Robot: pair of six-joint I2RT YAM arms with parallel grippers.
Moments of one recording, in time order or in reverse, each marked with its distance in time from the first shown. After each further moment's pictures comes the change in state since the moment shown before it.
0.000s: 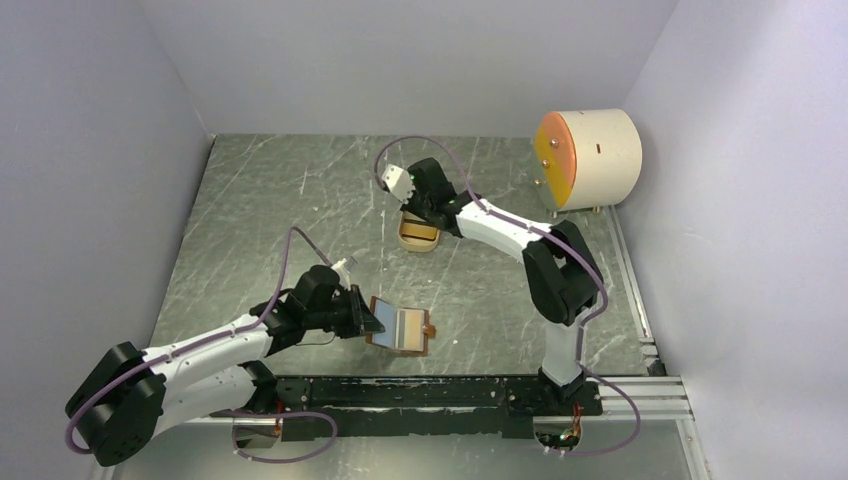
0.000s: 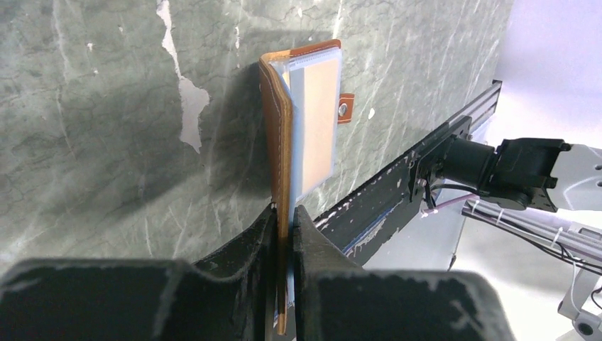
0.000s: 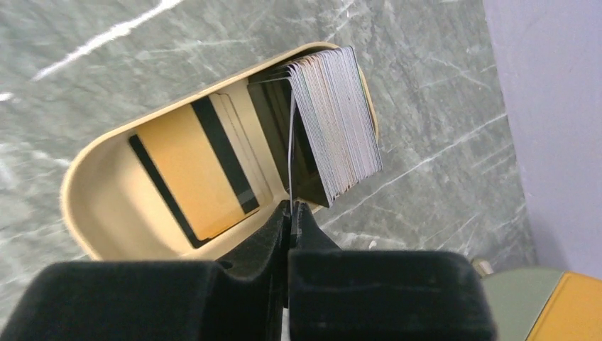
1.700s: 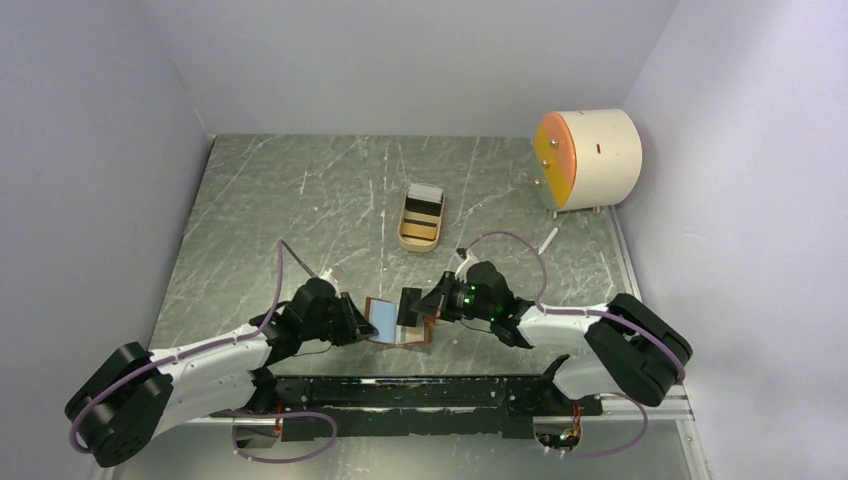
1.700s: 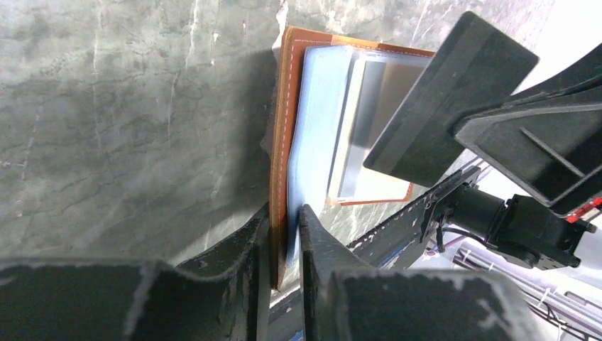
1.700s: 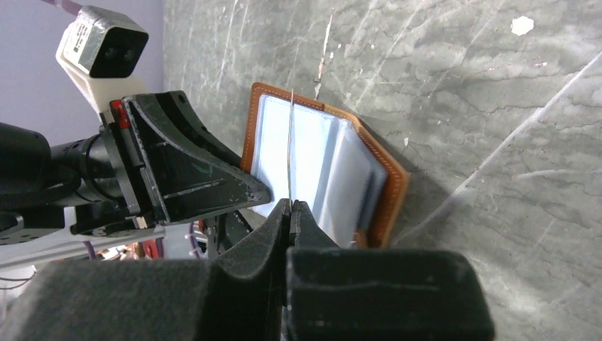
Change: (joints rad) left arm 0.002 -0.006 -0.127 0.097 -0.117 -0.130; right arm 0.130 -0.616 -1.071 0.721 -0.454 1.610
